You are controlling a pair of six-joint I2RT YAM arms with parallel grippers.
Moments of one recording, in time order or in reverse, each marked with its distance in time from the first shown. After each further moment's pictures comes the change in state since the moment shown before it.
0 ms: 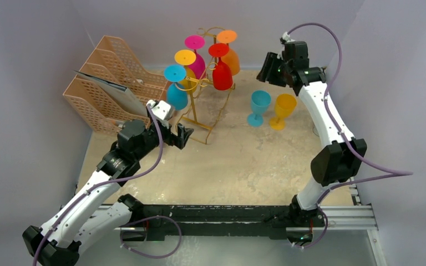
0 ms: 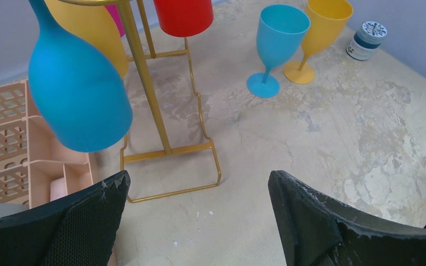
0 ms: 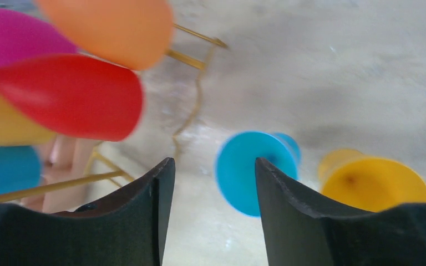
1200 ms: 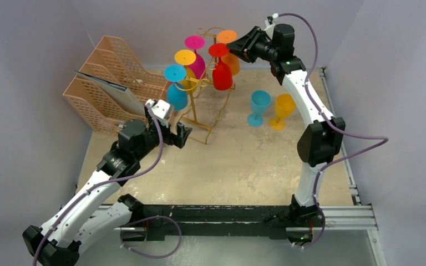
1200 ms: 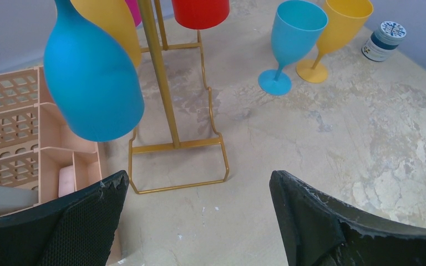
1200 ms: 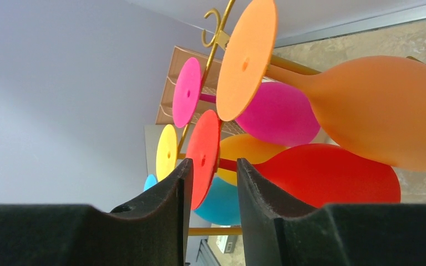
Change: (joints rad) left arm 0.000 0.002 0.005 -0.025 -0.056 -0.017; right arm 0.049 0.264 0.232 0.539 -0.511 0.669
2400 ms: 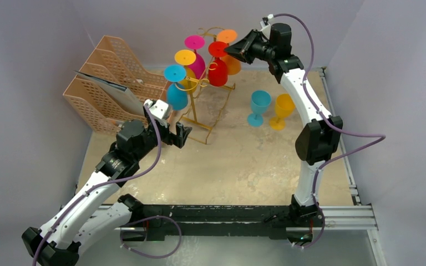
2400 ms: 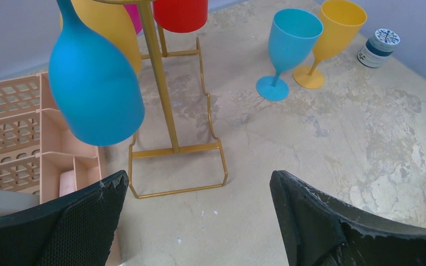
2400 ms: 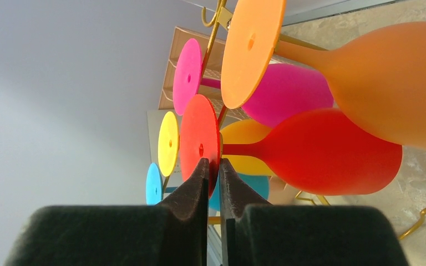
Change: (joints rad) left arm 0.000 -0.013 0.000 0.013 0.002 -0.002; right arm 0.014 0.033 0.060 -0.066 -0.056 0.003
